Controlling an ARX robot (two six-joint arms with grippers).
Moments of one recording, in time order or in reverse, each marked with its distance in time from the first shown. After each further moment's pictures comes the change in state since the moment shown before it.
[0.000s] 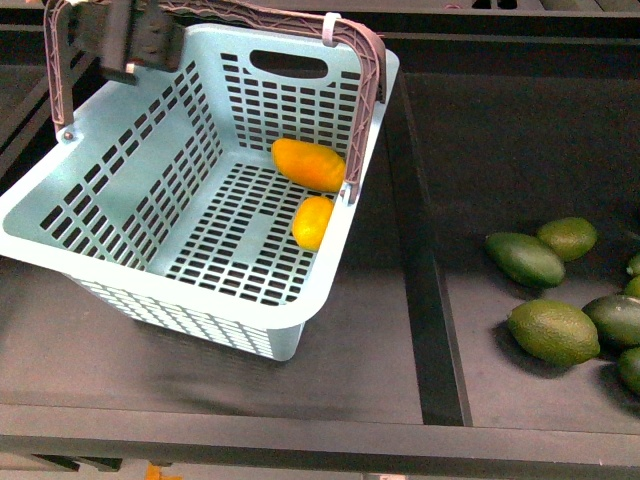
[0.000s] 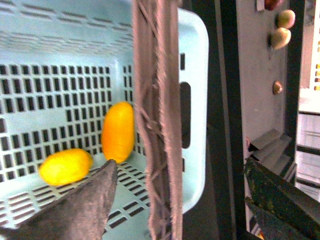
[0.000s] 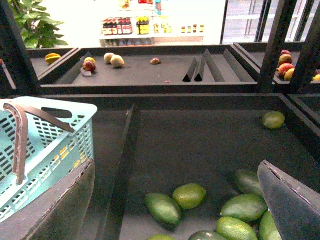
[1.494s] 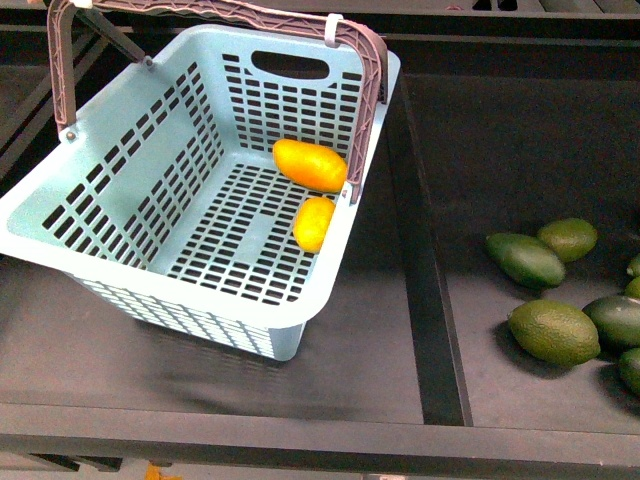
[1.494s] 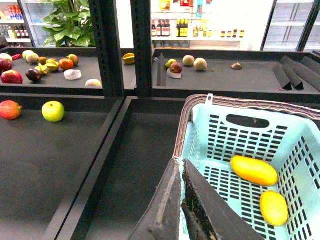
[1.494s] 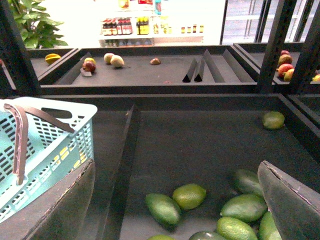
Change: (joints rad) left arm 0.379 -1.222 -1.358 0.908 0.382 1.623; right arm 0.000 0.000 0.000 0.000 0.002 0.000
